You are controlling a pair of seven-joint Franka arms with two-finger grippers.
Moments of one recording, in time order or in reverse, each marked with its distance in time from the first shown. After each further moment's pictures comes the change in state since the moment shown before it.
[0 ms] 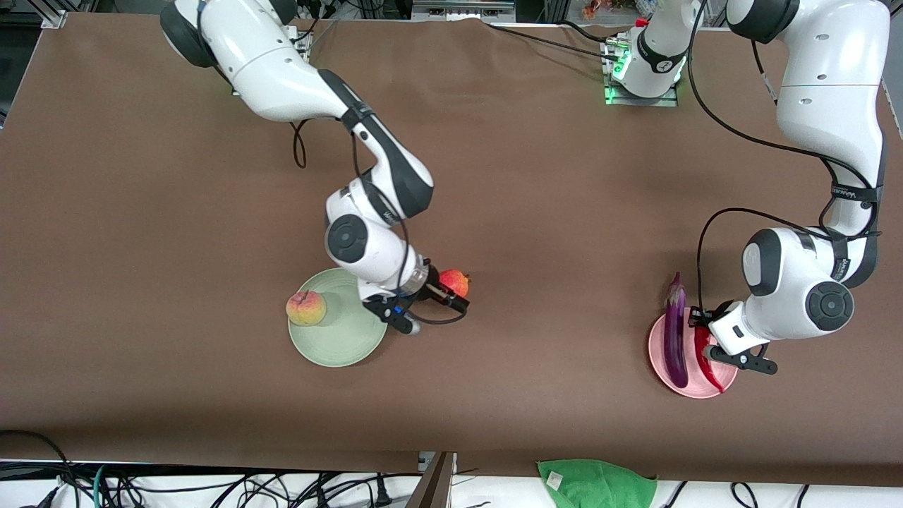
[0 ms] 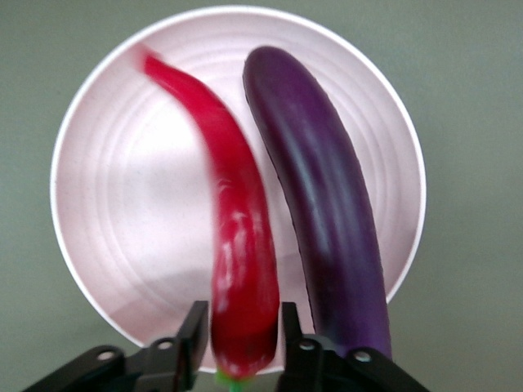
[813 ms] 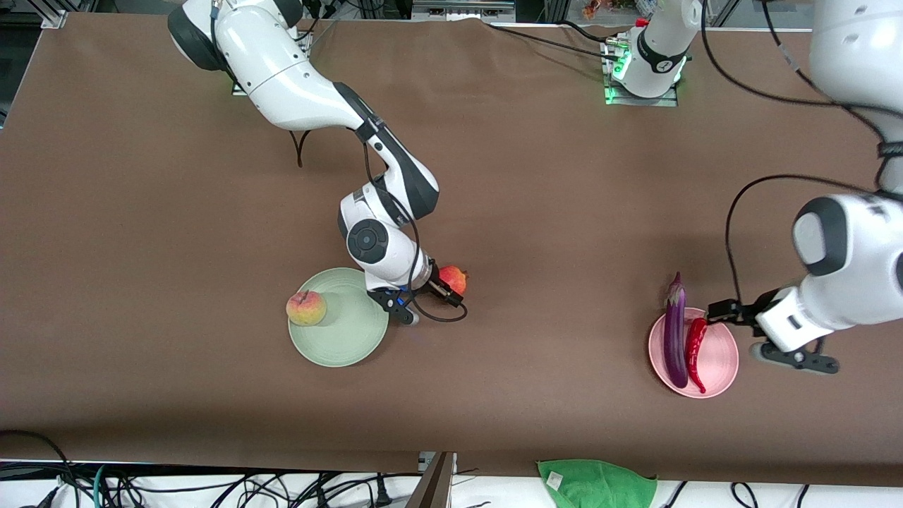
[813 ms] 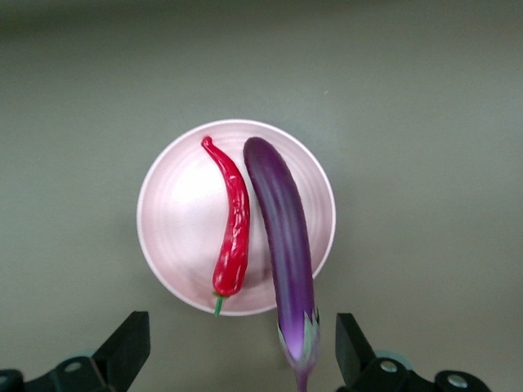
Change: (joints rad) left arm 0.005 -0.217 0.000 0.049 -0.088 -0.173 -0.004; right arm 0.008 0.013 -0.008 -0.102 -0.033 0.020 0.114
